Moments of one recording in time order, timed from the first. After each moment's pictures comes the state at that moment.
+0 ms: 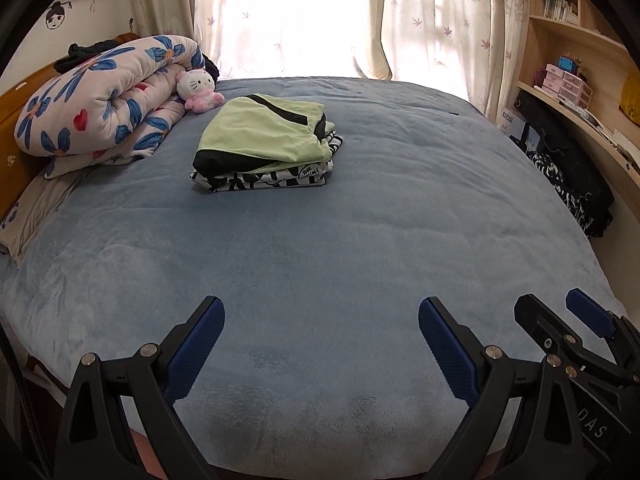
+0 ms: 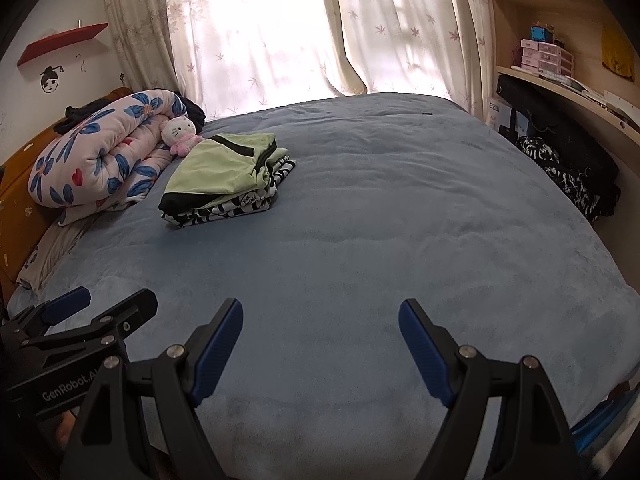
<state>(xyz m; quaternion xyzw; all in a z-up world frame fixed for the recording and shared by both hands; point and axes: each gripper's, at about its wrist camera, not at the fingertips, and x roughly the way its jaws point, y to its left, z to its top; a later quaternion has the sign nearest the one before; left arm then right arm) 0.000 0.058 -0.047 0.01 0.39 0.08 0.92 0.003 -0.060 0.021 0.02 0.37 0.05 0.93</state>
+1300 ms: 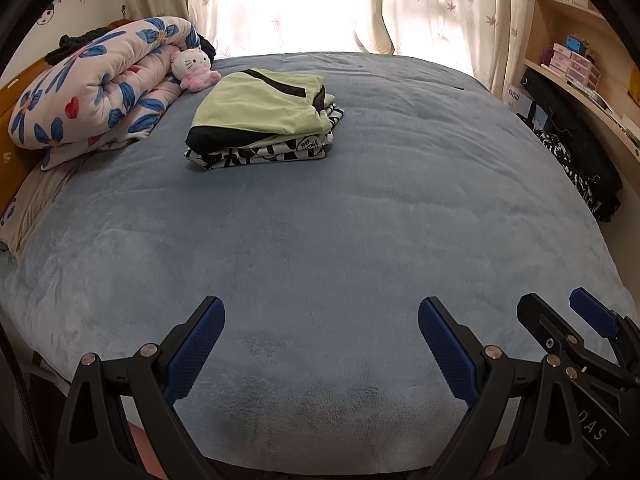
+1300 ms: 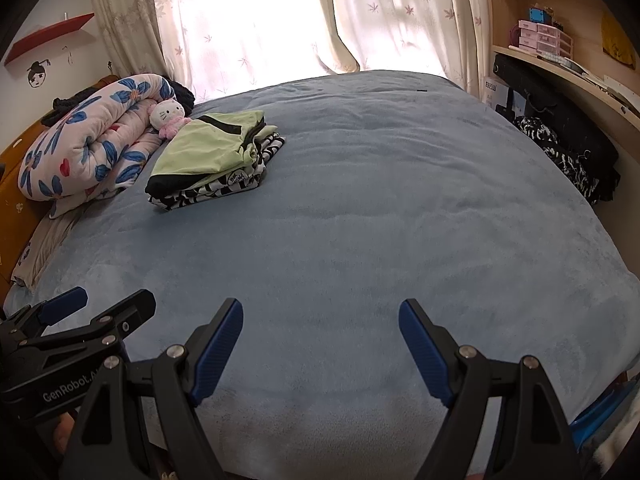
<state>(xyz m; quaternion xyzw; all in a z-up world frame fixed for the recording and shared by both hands) 0.016 0.055 -0.066 0.02 0.44 0.08 0.89 0.015 -0.064 -0.002 0.03 0.41 0.04 0.91</state>
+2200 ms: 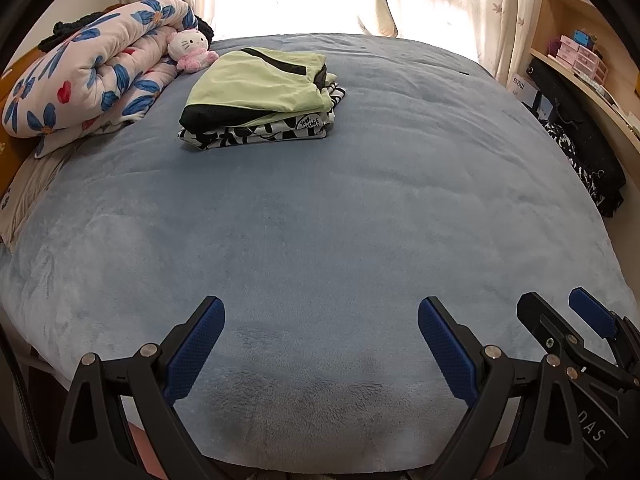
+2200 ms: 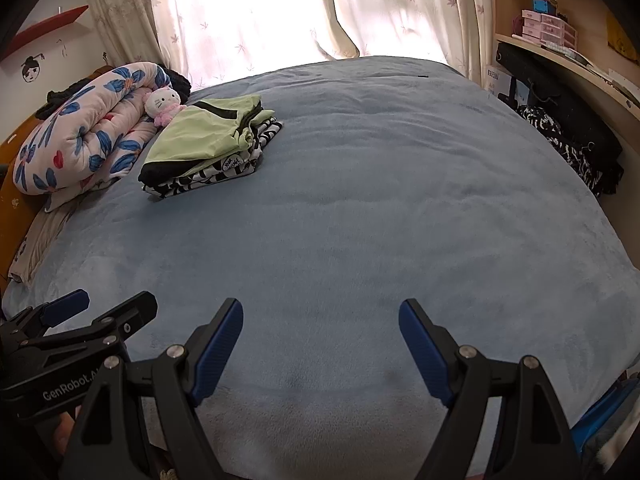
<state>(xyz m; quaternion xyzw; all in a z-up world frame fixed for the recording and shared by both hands) 0.029 0.063 -0.083 0.01 0.47 0.08 0.88 0.027 -0.058 -0.019 0.03 0.43 0.04 0.90</state>
